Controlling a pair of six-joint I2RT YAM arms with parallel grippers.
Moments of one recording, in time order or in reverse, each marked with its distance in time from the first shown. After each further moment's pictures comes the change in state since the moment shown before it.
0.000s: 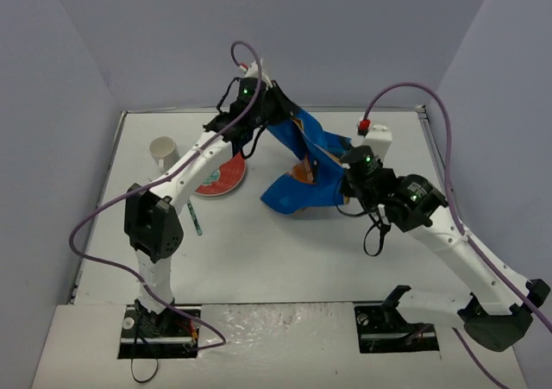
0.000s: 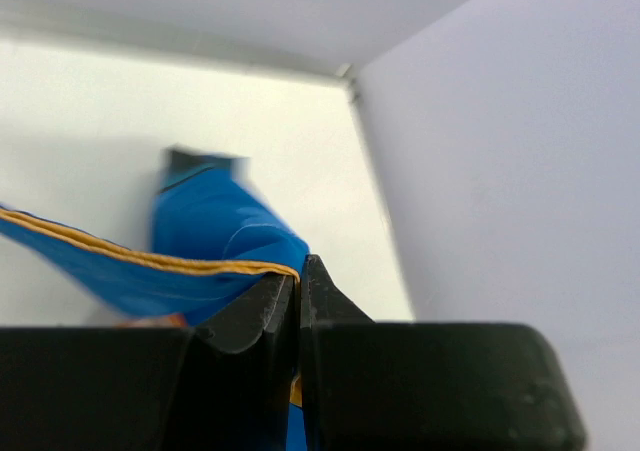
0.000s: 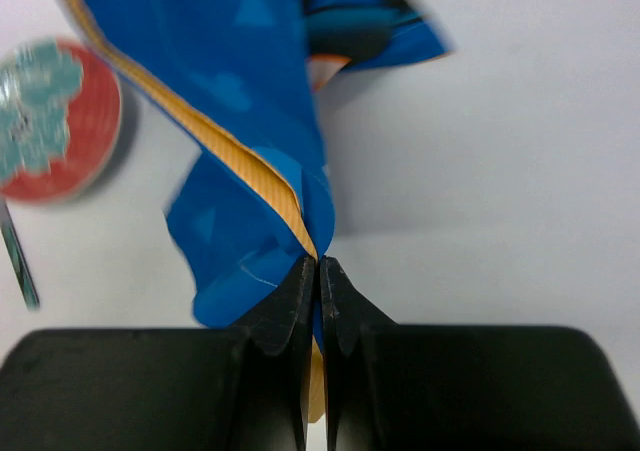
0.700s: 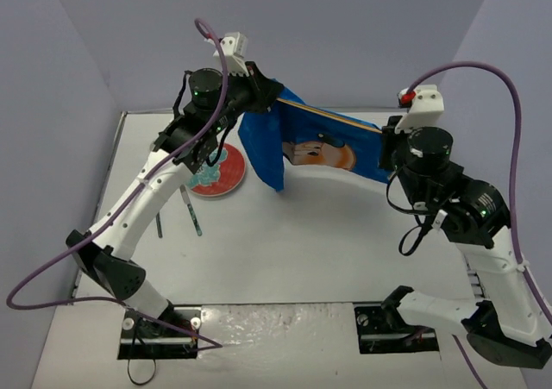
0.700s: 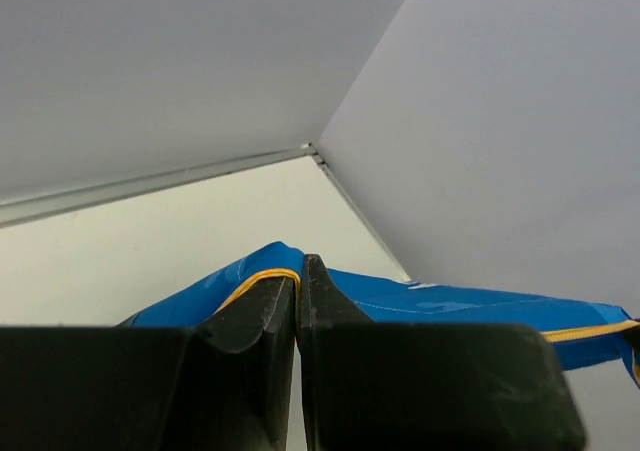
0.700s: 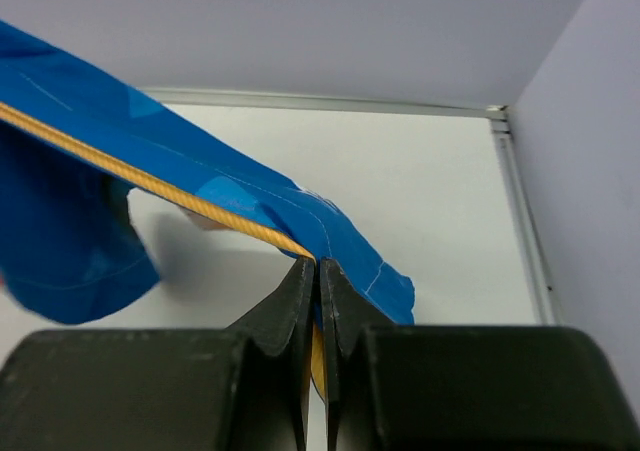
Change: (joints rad) left arm -0.011 -0.353 -0.048 0.000 0.014 0.357; right arm -0.099 -0.057 0.310 0.088 0.034 -0.500
